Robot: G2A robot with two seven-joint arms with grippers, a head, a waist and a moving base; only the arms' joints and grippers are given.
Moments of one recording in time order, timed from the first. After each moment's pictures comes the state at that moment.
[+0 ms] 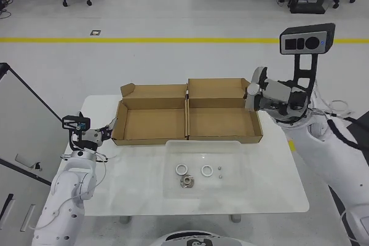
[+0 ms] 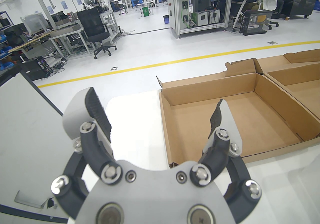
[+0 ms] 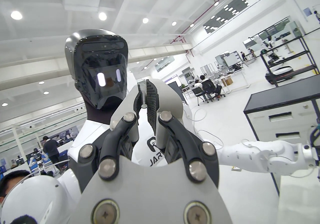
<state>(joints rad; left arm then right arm) 1.73 -1.15 -1.60 -1.80 1.33 0.00 0.00 -0.94 -0.90 1.03 -1.94 1.13 -0.62 0.90</state>
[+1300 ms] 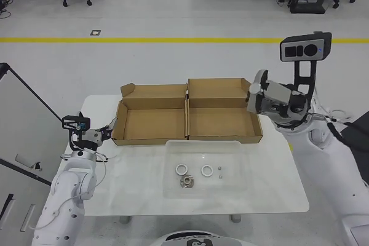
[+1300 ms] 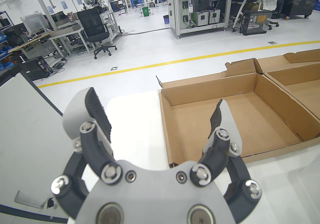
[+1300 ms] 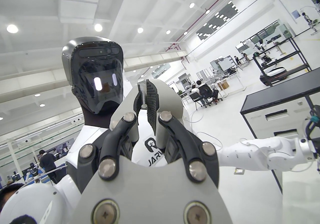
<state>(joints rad) 1.73 -1.15 -1.60 -1.80 1.33 0.00 0.00 -1.07 -0.97 1.16 -1.95 1.11 -0.52 0.94</state>
